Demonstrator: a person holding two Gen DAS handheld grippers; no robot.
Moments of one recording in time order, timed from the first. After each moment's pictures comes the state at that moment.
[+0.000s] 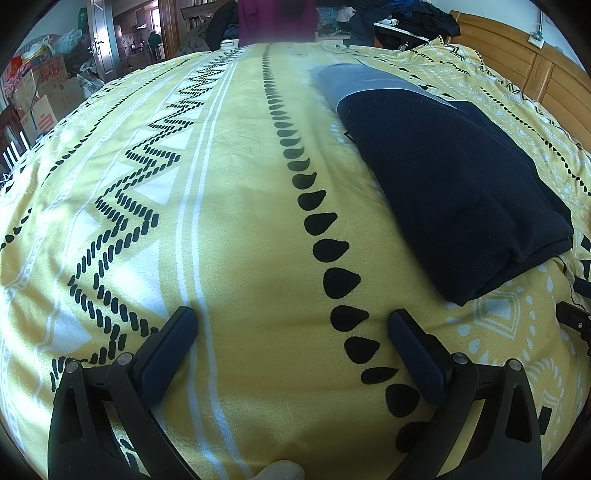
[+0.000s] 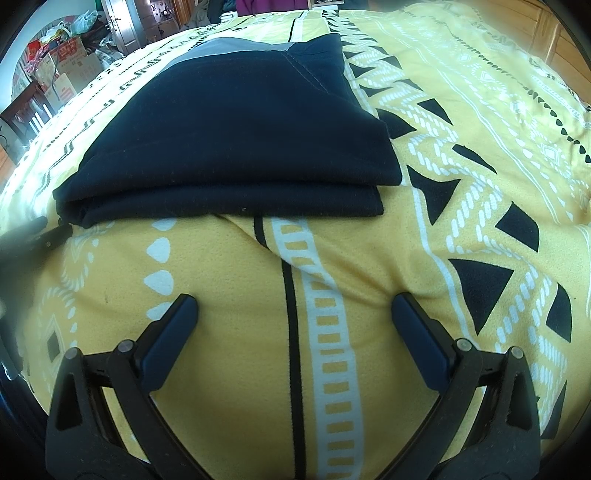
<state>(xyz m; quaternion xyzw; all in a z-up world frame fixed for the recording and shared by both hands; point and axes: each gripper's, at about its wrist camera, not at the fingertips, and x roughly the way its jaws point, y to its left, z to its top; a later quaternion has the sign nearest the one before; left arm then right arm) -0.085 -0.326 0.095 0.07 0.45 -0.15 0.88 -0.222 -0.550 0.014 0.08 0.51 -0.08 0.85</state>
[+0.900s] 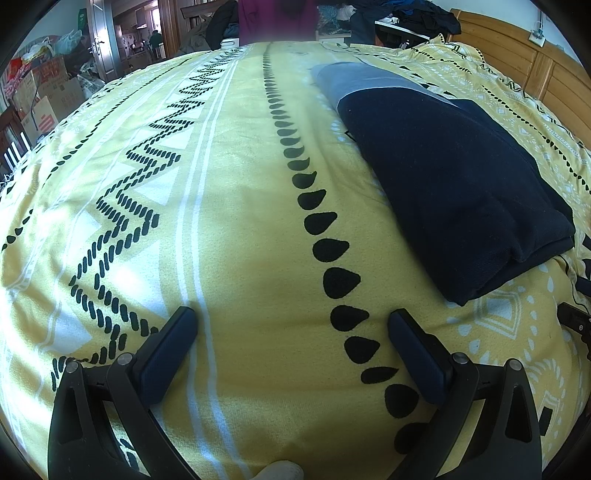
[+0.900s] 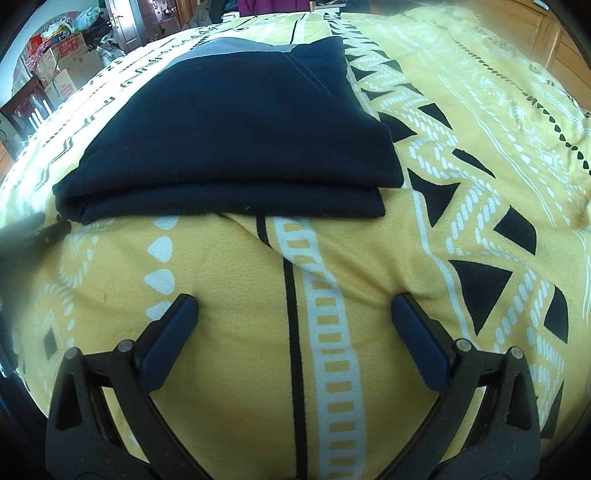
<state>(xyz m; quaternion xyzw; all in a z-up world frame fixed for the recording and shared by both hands) -0.082 -0.325 0.093 0.08 0.45 -0.15 0.88 -0.228 -0.541 0.013 0.07 0.50 -0.09 0.86</state>
